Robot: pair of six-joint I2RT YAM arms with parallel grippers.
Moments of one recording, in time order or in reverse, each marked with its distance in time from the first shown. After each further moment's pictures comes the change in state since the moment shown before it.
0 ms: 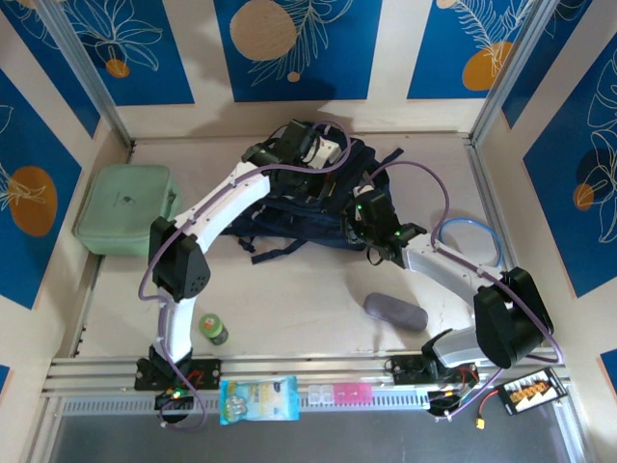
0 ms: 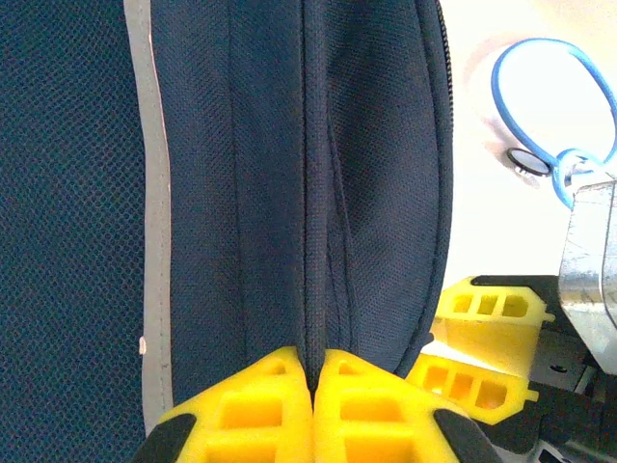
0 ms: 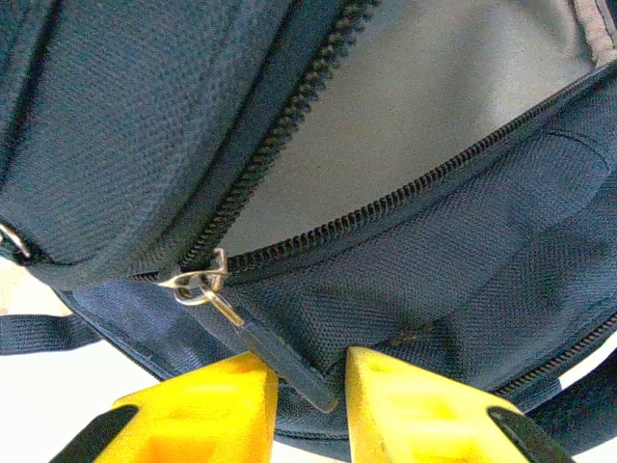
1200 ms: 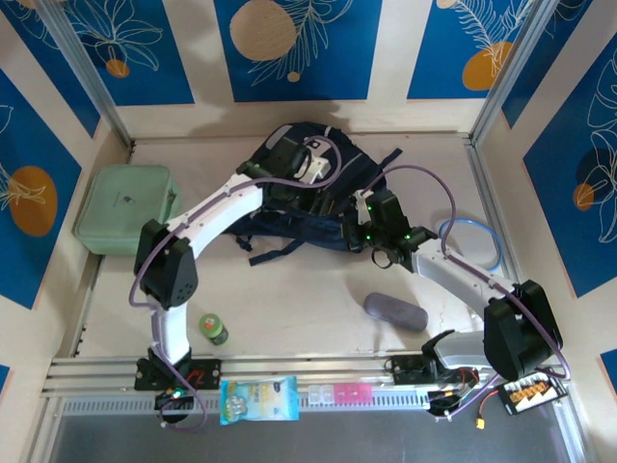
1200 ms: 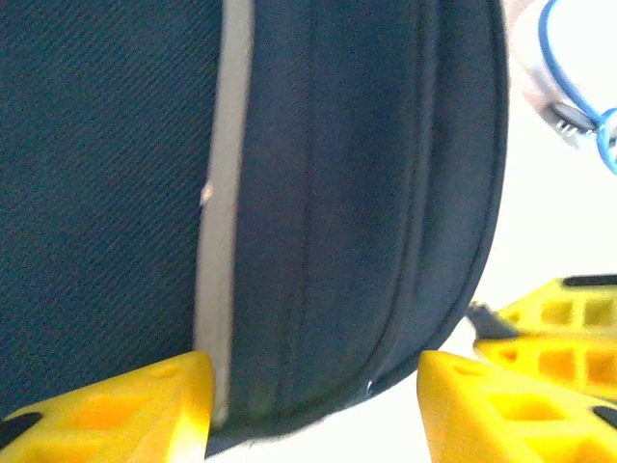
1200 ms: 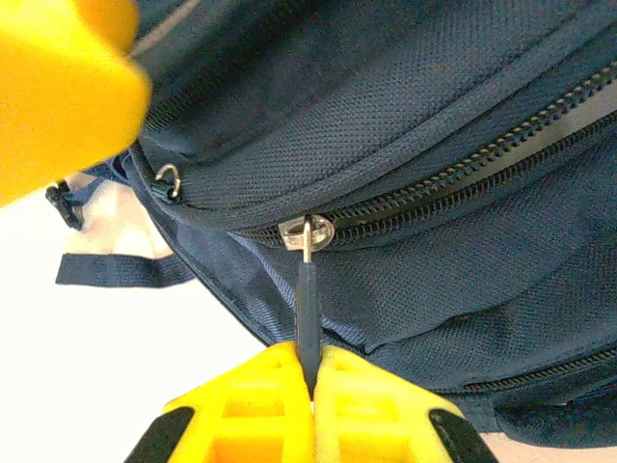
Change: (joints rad) left arm 0.014 -0.129 -0.304 0.113 -0.019 -0.058; right arm -0.035 -0.079 -0.045 -0.007 -0.233 -0.031
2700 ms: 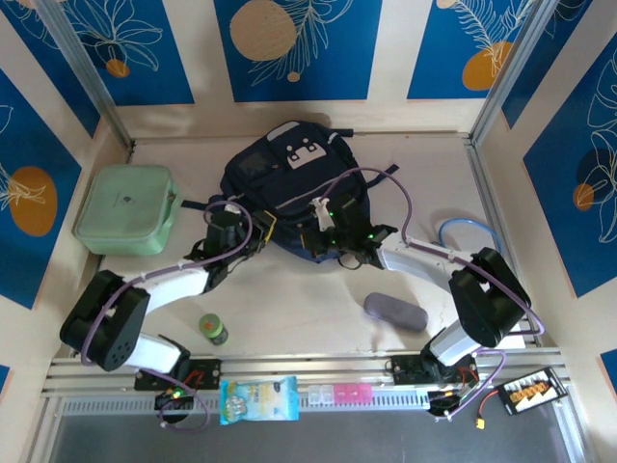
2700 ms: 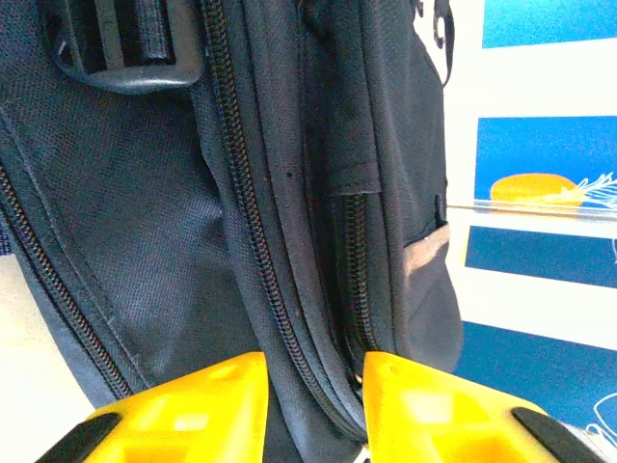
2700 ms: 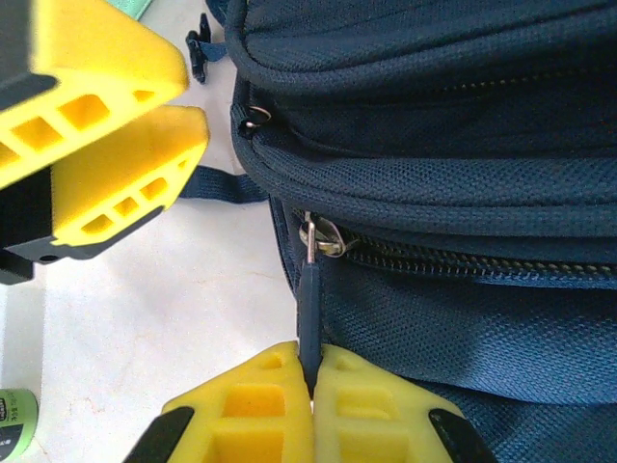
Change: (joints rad) left arm 0.138 -0.477 -1.133 1.199 -0.129 -1.259; right arm 0.191 0.229 0.106 0.139 -0.114 0.056
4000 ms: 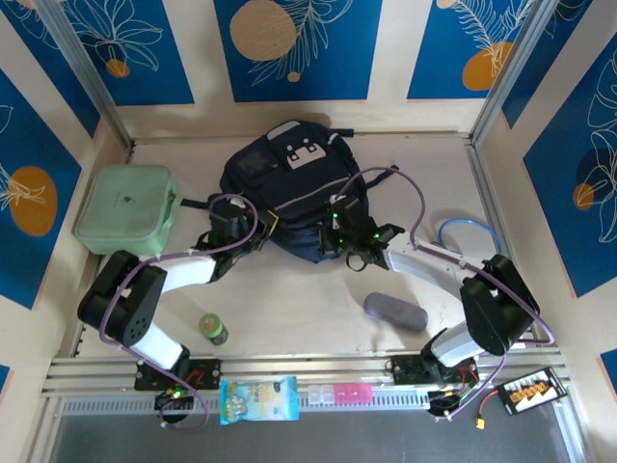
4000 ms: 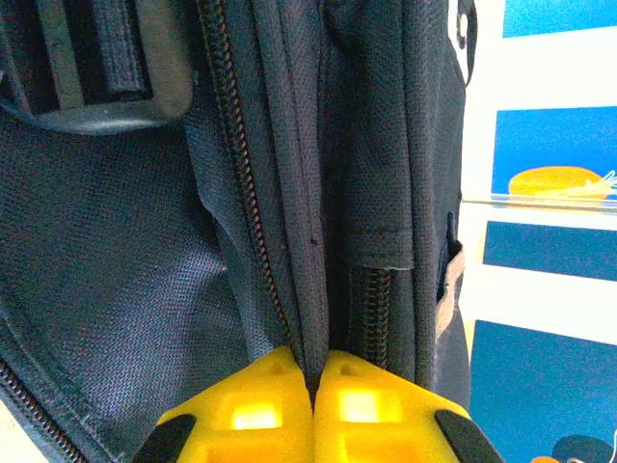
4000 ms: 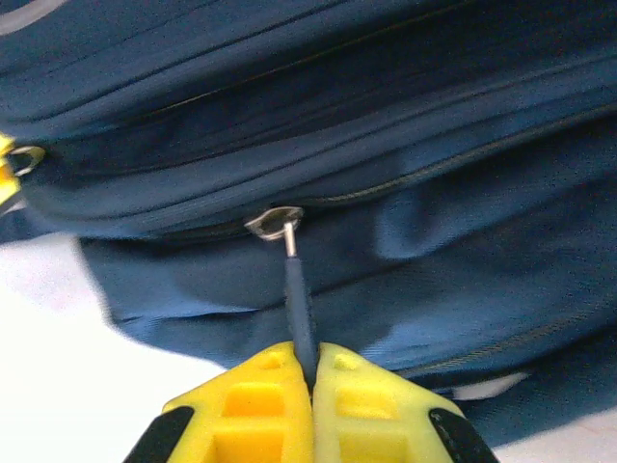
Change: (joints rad) left arm 0.044 0.139 0.065 0.056 0.065 0.063; right arm -0.037 -0.060 0.001 -0.177 0.283 0.144
